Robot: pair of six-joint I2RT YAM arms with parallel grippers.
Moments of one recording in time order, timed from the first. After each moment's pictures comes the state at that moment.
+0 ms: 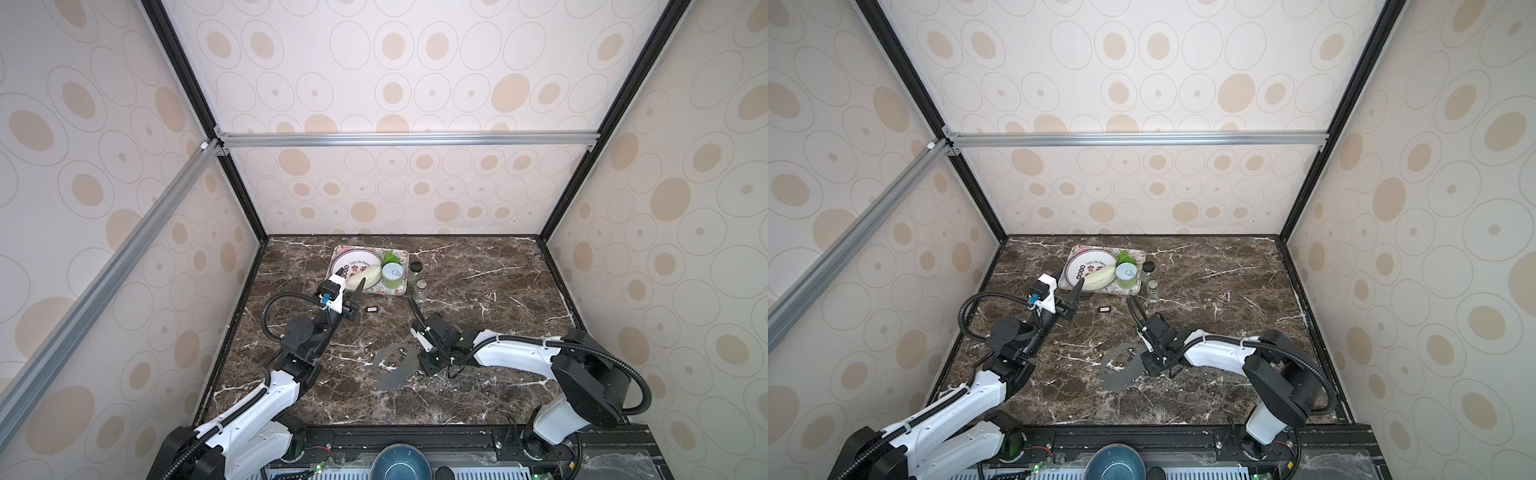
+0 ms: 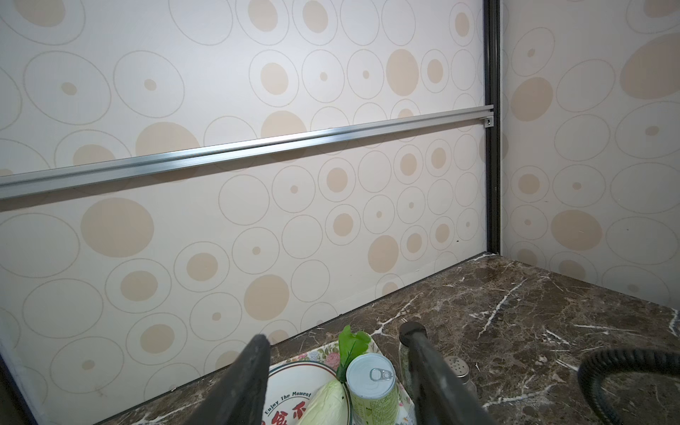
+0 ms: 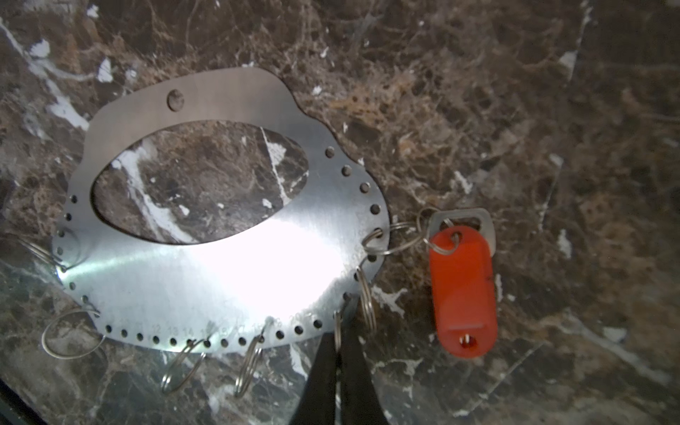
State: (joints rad) left arm -0.46 0.96 0.40 0.82 -0.02 0.15; right arm 0.86 1.59 0.82 -0.39 -0.05 0.33
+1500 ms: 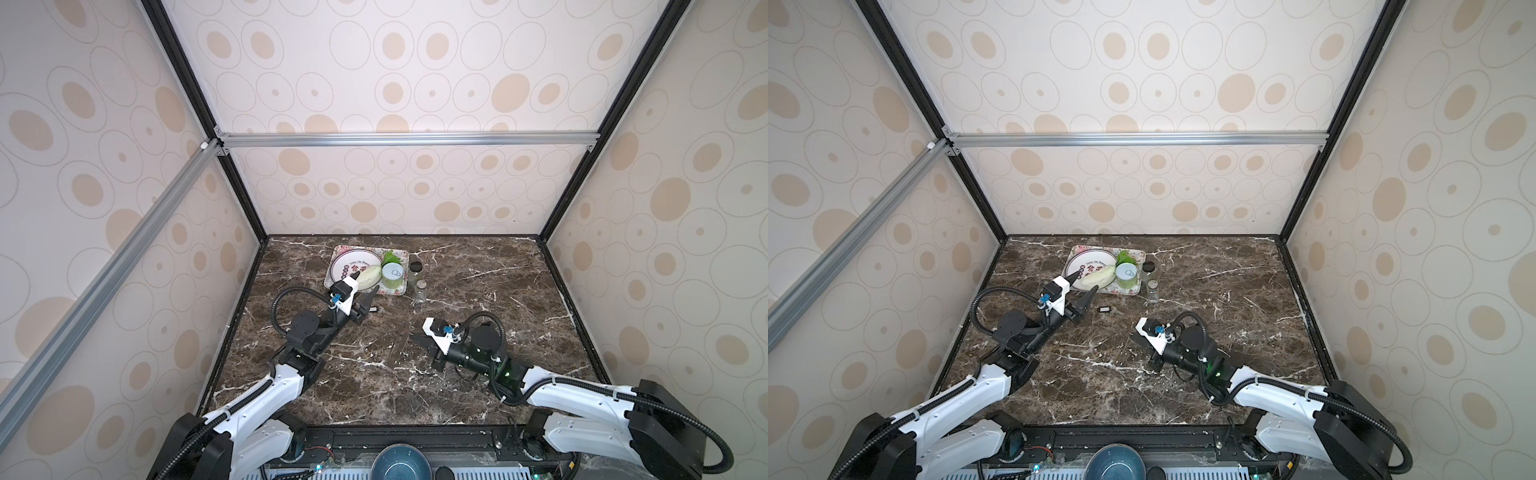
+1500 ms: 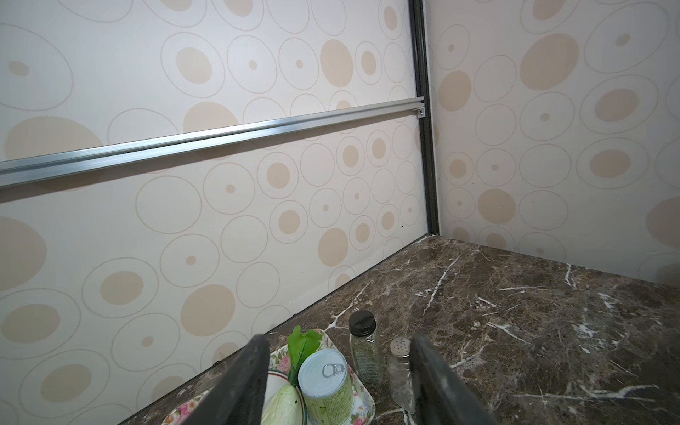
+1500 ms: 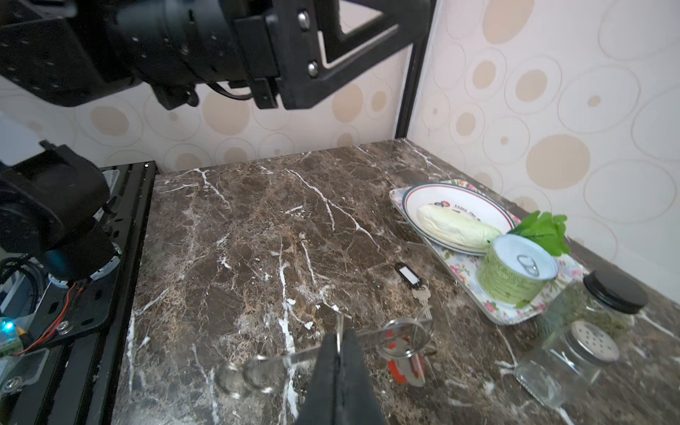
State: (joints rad) left arm -0.46 1.04 0.42 0.82 0.21 0.15; right arm 0.86 1.12 0.39 0.60 -0.25 -0.14
